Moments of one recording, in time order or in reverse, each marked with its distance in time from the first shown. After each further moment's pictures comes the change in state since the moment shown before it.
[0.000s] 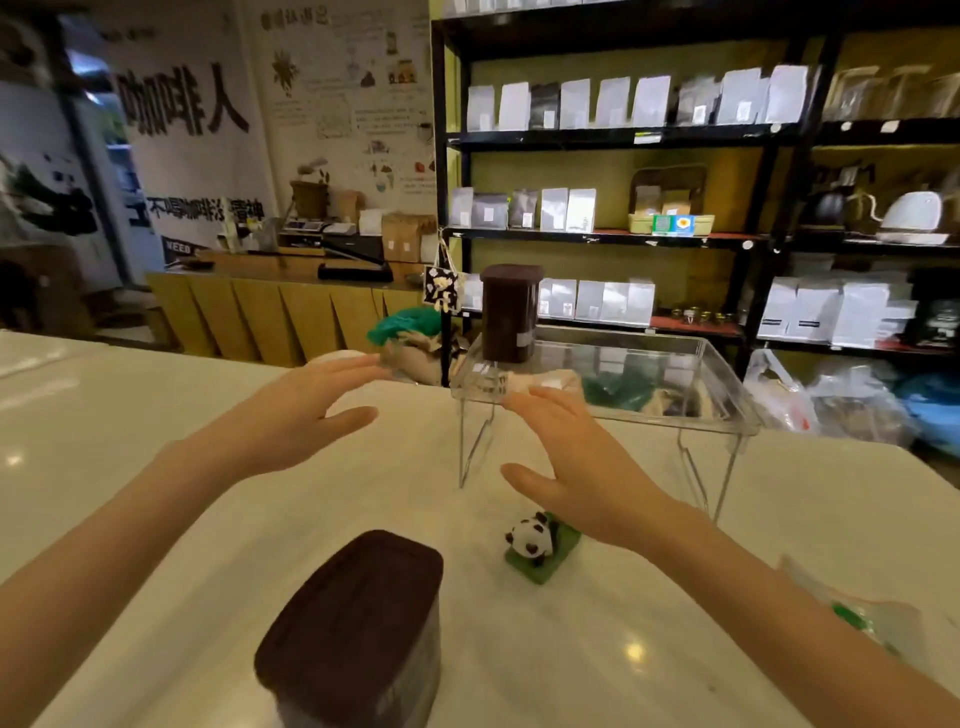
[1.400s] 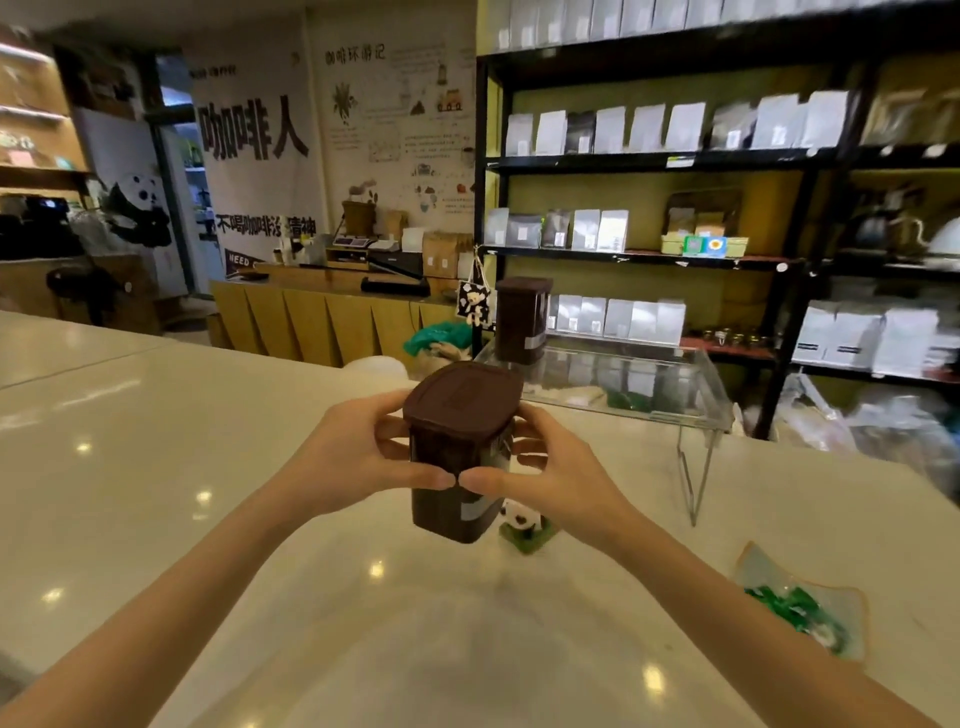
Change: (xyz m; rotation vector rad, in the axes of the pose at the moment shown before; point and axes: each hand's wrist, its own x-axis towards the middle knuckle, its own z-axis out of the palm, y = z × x) left_hand -0.046 0.074 0.016 -0.552 0.138 -0.095; right_hand -0.029 -0.009 0.000 0.670 0.046 0.163
